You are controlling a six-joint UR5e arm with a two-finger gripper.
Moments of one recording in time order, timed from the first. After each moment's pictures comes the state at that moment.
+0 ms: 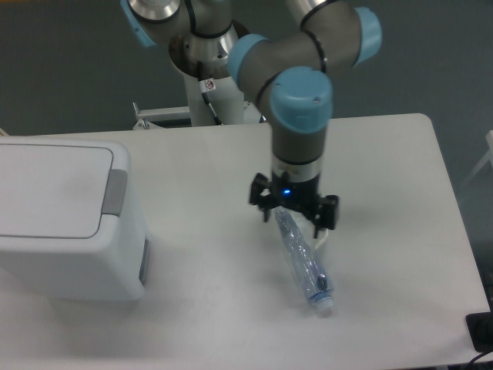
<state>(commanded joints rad) 2.37 -1.85 -1.58 -1.08 1.47 0.67</state>
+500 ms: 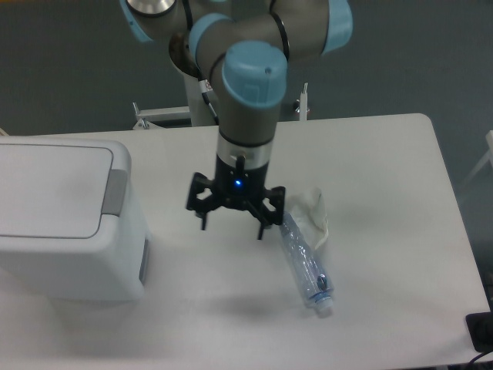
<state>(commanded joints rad) 2.35 -1.77 -1.50 -1.17 1.20 0.35</state>
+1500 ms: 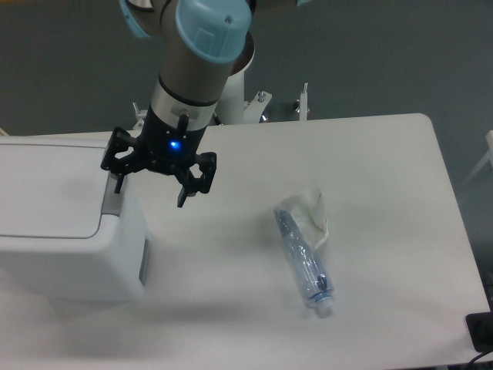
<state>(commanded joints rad) 2.26 -1.75 -1.43 -1.40 1.14 0.30</state>
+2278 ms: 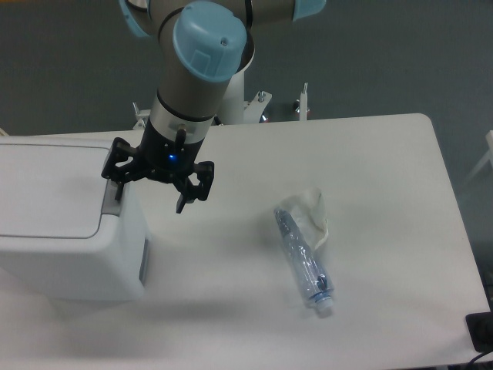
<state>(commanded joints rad) 2.26 -1.77 -1.44 -1.39 1.14 0.30</state>
